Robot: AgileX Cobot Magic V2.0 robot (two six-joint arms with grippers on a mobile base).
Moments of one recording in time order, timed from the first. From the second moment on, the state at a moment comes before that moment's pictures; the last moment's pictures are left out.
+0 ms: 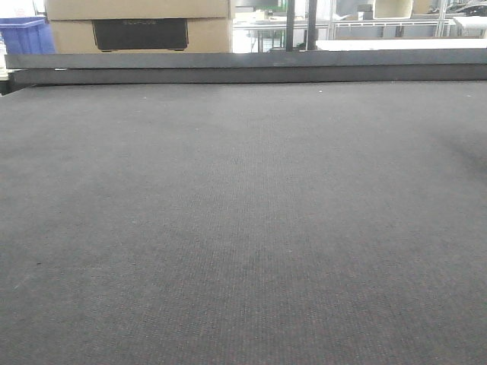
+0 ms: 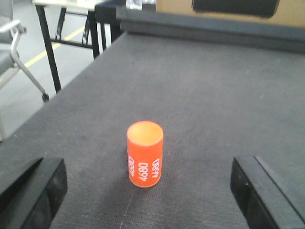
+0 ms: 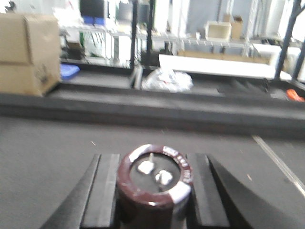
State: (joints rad) left arm 0.08 1.18 -0.55 -0.04 -0.29 0.02; right arm 0.00 1.25 -0.75 0.06 -0.47 -0.09
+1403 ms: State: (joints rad) left arm 0.08 2.10 -1.00 -0.10 -0.78 0.02; right arm 0.08 1.13 -0.75 0.06 -0.43 -0.09
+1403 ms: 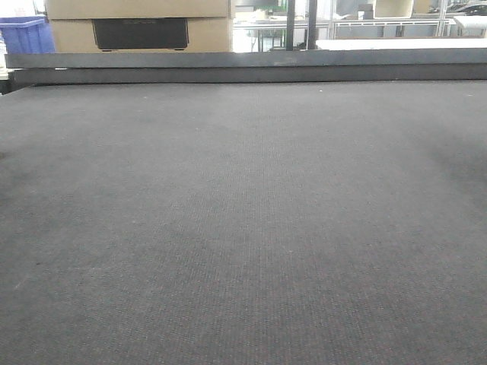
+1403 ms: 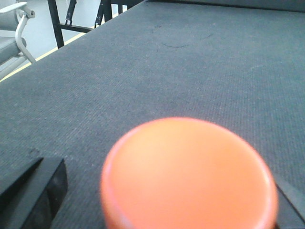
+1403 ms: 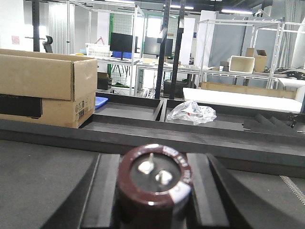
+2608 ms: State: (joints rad) left arm -0.11 1.35 -1.03 0.01 0.19 0.02; right arm 0.06 1.13 -0.97 0.08 0.42 -0.09
